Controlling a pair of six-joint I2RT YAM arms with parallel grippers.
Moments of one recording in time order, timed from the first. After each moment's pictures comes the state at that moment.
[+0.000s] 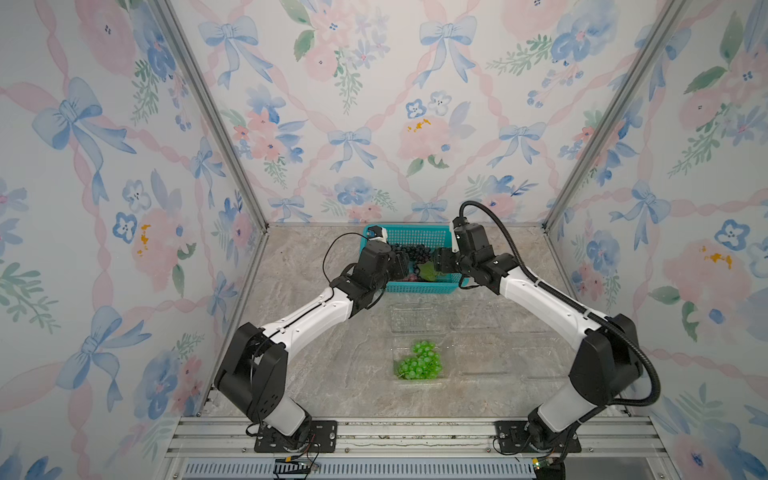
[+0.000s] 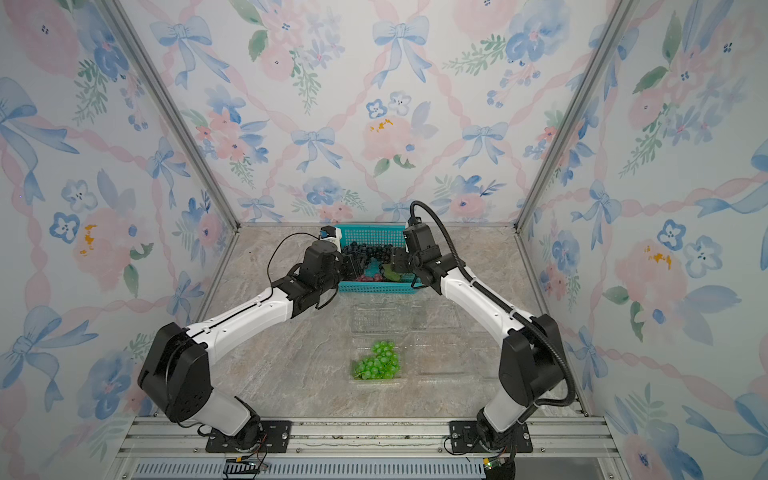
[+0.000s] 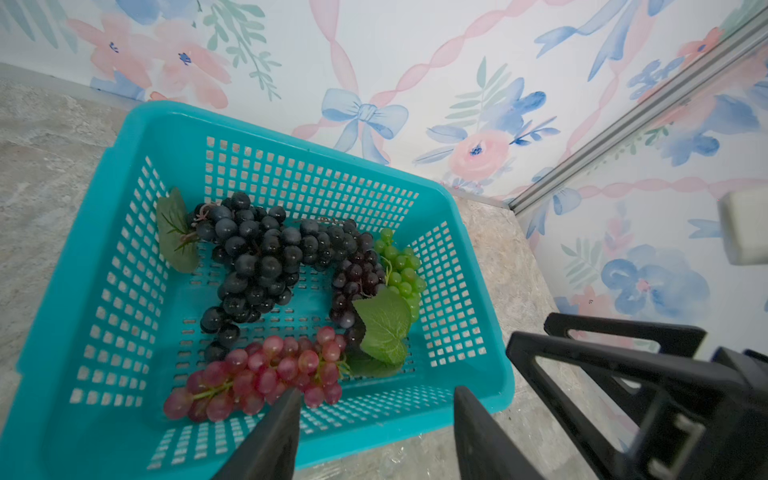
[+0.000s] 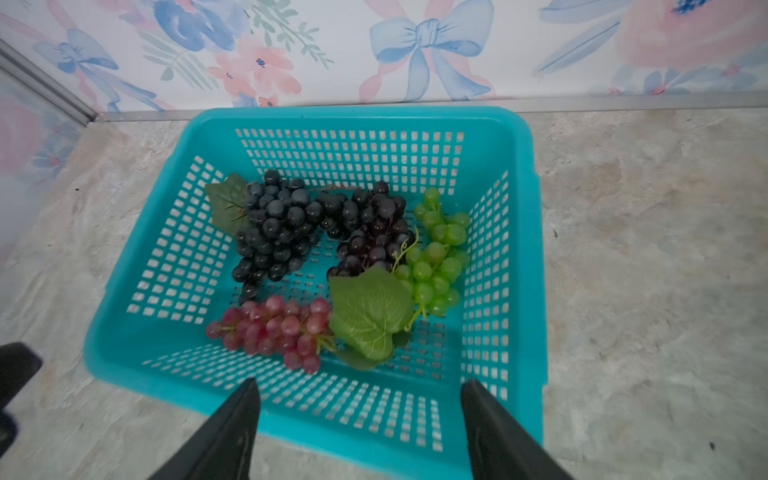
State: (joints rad) left arm -0.59 1.58 1.16 -0.03 -0.11 -0.61; right arm 0.50 1.86 1.58 -0.43 0.13 0.35
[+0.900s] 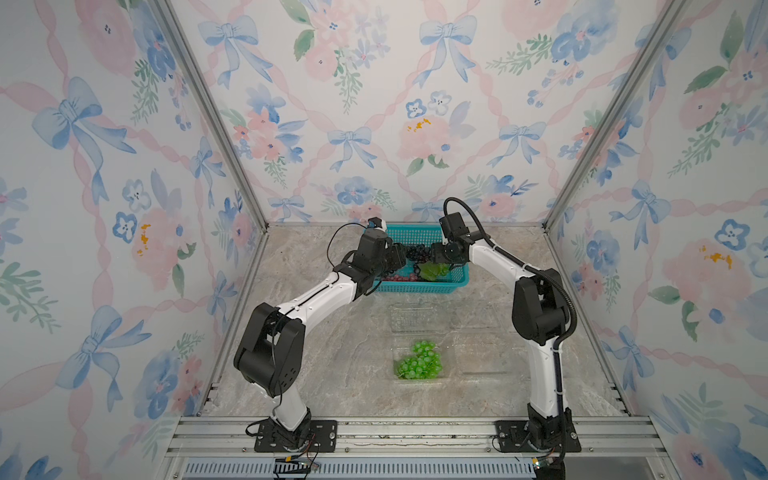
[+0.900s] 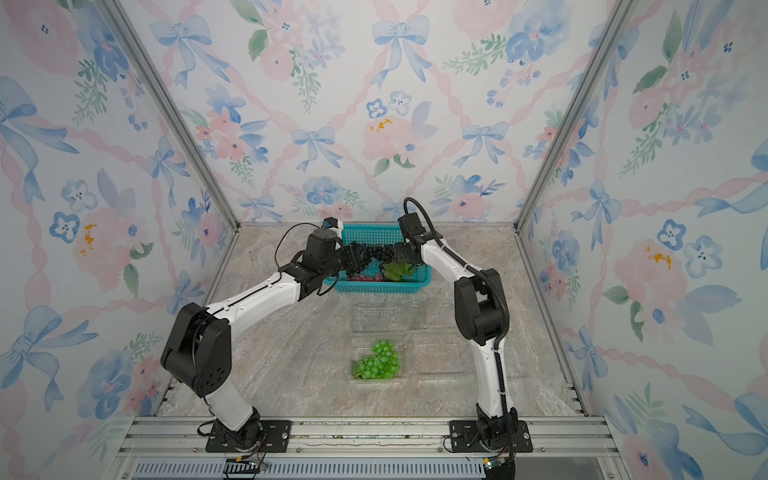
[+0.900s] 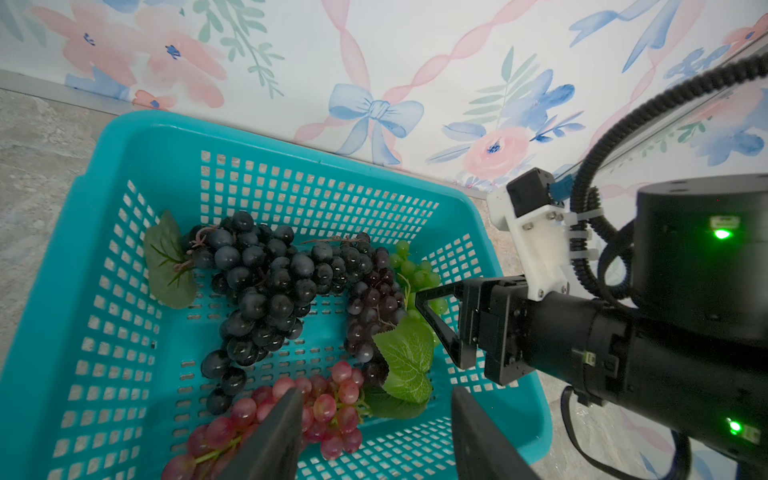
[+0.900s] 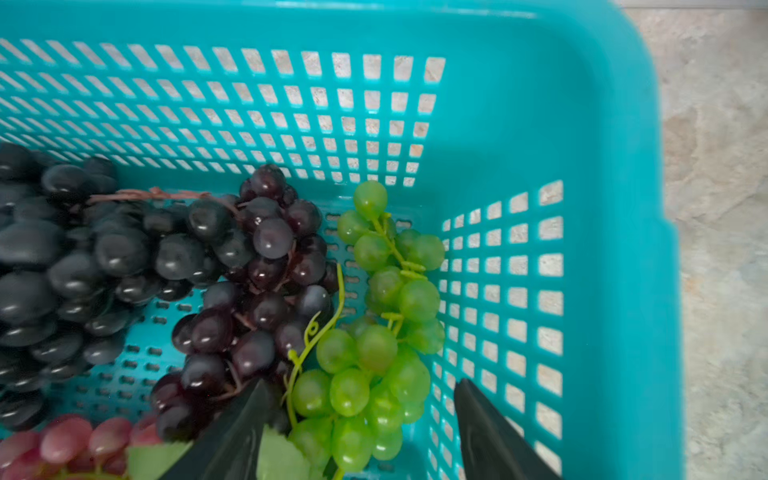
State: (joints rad) left arm -0.52 1.71 1.26 -0.03 -0.01 -0.57; right arm 0.39 2.38 2.05 -0.66 0.15 0.28
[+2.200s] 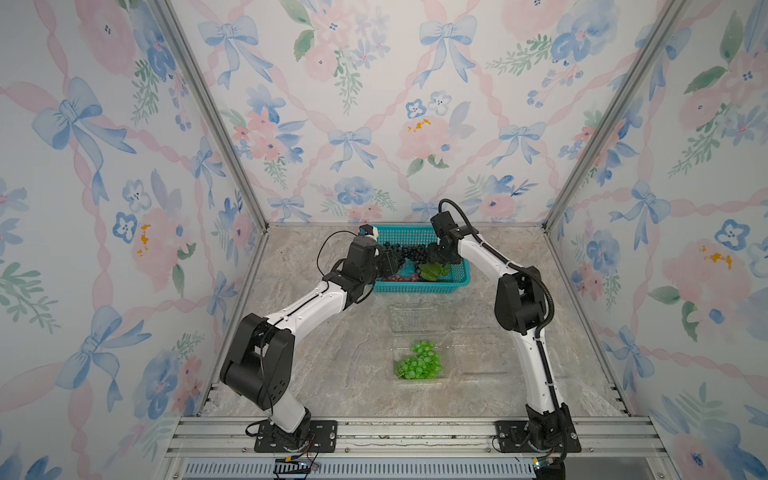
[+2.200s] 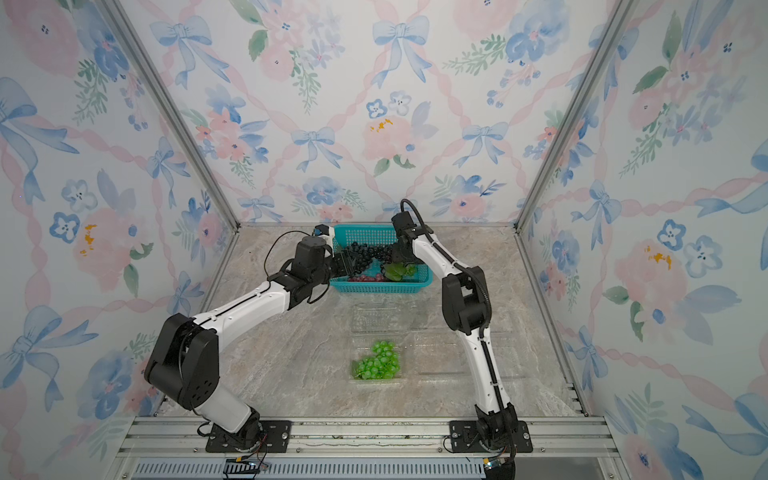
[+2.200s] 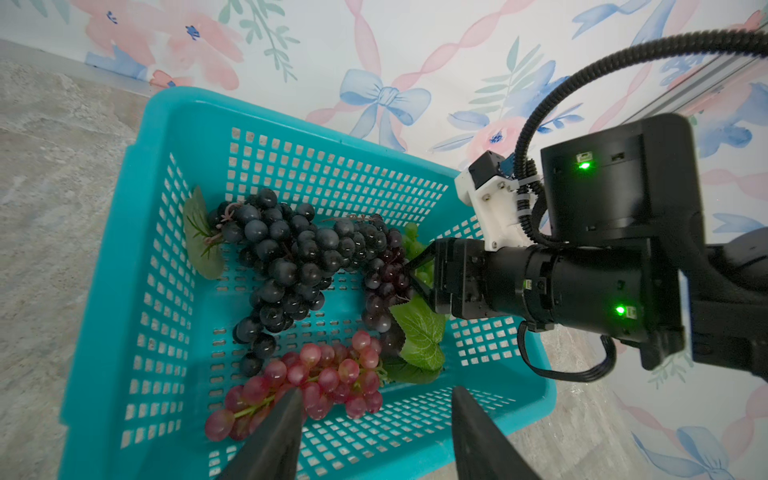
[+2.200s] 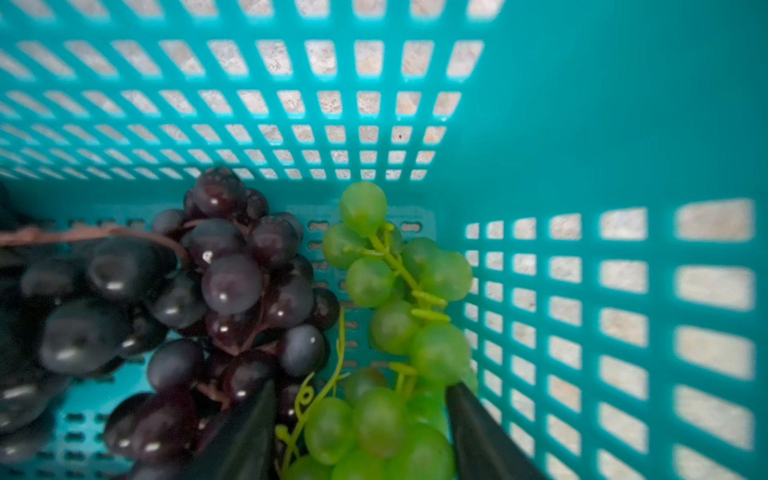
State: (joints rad) left arm -0.48 1.60 1.12 0.01 0.04 -0.57; right arm 0.41 2.59 2.33 -0.86 0.16 0.35
